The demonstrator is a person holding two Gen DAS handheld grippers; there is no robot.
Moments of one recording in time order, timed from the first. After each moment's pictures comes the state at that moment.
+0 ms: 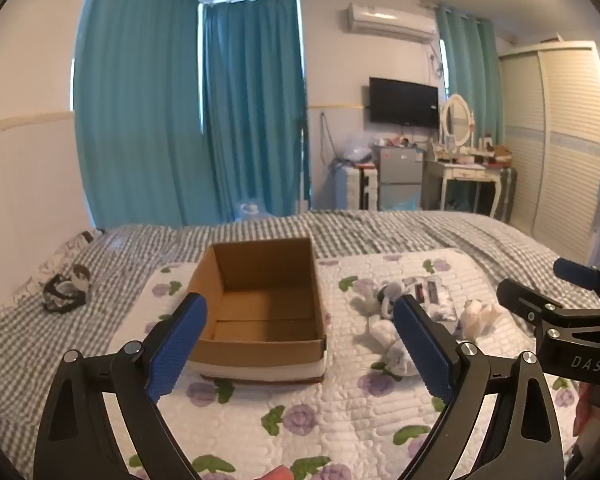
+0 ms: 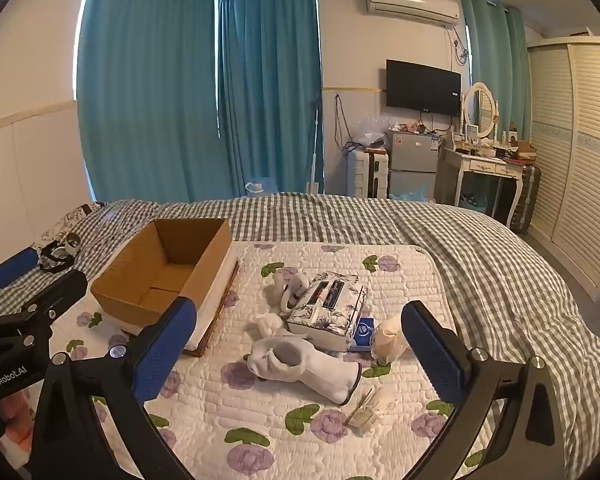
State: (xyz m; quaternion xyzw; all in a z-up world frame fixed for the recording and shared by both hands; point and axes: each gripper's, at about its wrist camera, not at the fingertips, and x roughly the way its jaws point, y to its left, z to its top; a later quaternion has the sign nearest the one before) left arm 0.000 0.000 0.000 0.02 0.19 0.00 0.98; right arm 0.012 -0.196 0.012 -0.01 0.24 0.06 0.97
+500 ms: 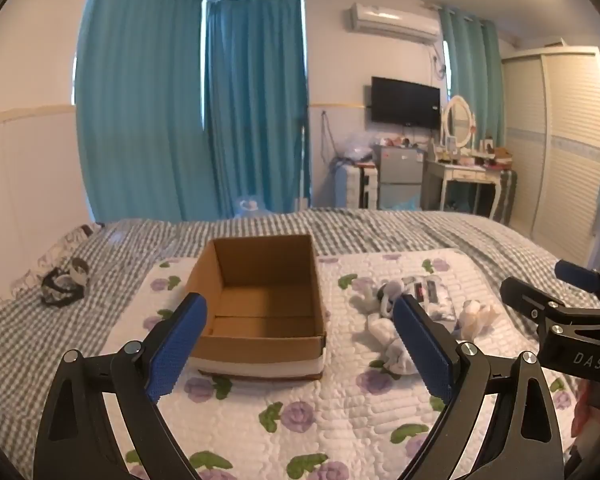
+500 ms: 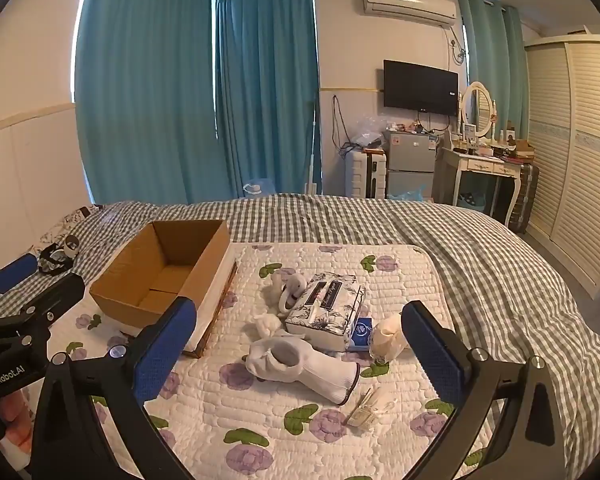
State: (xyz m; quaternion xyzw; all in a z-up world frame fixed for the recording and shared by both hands) left arm -0.001 0.001 -0.002 0.01 0.19 0.00 0.98; right arm 0.012 -0.193 0.011 -0.01 0.24 0.06 0.97
